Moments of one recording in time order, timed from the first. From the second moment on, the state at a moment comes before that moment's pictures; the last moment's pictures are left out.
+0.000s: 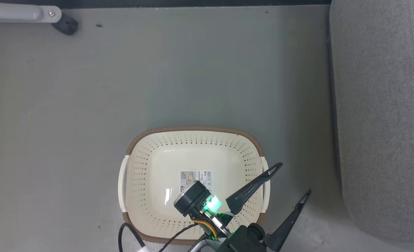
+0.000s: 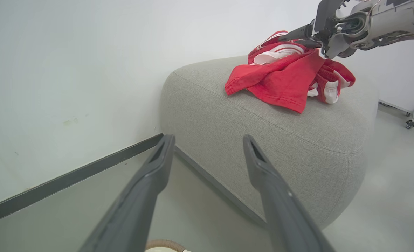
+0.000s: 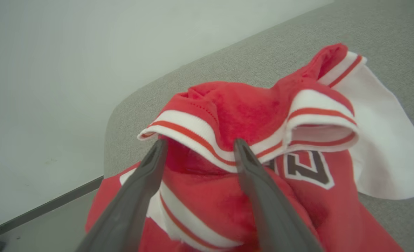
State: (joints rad) left arm -0.48 0.06 -0.92 0.09 -0.20 0.12 -0.23; right arm -0.68 -1.01 0.35 0.62 1.38 0.12 0.00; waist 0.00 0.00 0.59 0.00
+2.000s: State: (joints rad) left arm 0.03 0.08 -0.40 0.15 -0.23 0.12 -0.24; right arm -0.06 -0.69 0.47 0.07 0.95 -0.11 -0.25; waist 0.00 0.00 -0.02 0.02
